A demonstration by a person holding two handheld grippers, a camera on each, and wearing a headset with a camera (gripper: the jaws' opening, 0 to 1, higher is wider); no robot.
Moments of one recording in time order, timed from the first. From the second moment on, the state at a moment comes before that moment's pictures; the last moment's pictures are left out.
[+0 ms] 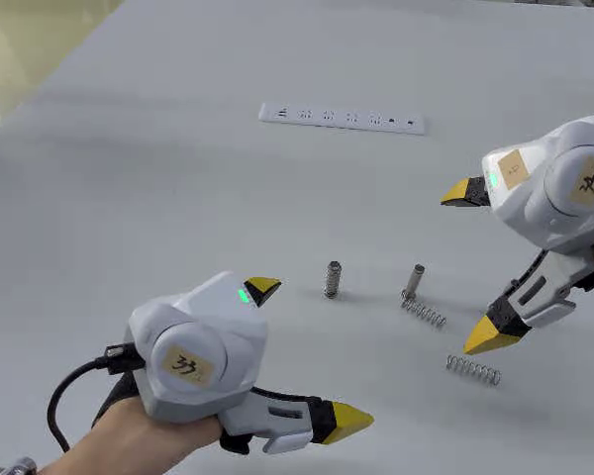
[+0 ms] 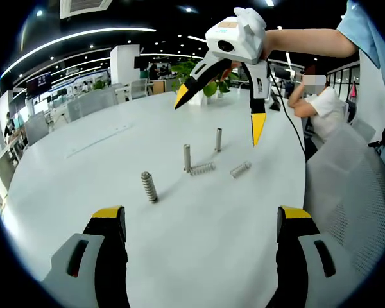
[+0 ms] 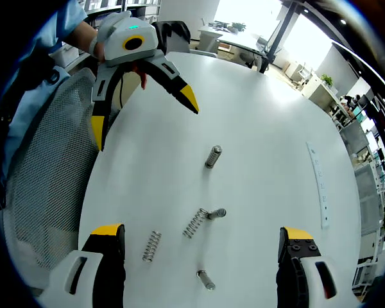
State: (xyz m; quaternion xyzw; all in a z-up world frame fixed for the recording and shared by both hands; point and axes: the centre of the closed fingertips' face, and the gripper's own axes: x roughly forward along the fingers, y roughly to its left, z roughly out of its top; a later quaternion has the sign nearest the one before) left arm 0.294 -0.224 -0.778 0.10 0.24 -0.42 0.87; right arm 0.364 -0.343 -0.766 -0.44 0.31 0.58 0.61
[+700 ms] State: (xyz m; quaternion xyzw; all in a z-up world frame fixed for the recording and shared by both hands) left arm 0.288 -0.244 -0.773 0.13 0.23 -0.47 0.84; right arm 0.318 -0.422 -0.758 -0.37 0.35 0.50 0.70
